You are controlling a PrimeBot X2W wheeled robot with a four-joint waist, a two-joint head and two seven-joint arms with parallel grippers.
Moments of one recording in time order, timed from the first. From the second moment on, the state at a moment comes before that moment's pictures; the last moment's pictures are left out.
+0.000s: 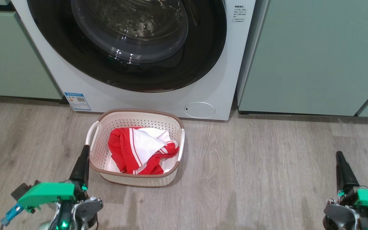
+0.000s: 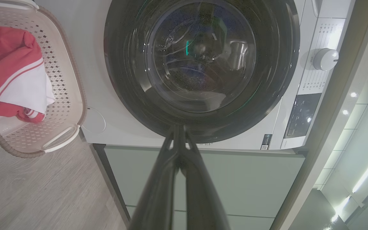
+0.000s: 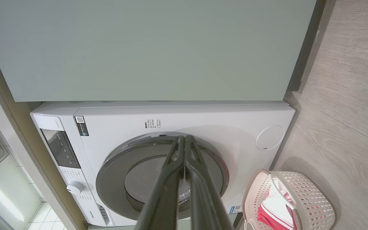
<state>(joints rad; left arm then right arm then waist) -0.07 0.04 0.08 0.28 -1.60 -0.13 0.11 -0.06 -0.04 -0.13 0.29 1.60 0.13 0.11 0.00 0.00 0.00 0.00</state>
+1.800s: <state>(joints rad) -0.07 0.04 0.08 0.28 -1.60 -0.13 0.11 -0.06 -0.04 -0.13 0.29 1.60 0.13 0.11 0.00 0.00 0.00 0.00</state>
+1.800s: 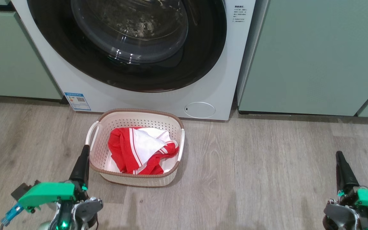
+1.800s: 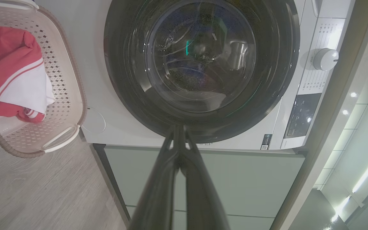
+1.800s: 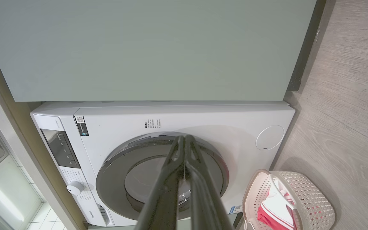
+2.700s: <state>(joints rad) -0.07 0.04 0.08 0.28 -1.60 -0.13 0.11 -0.06 -0.04 -0.13 0.29 1.60 0.13 0.11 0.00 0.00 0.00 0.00</state>
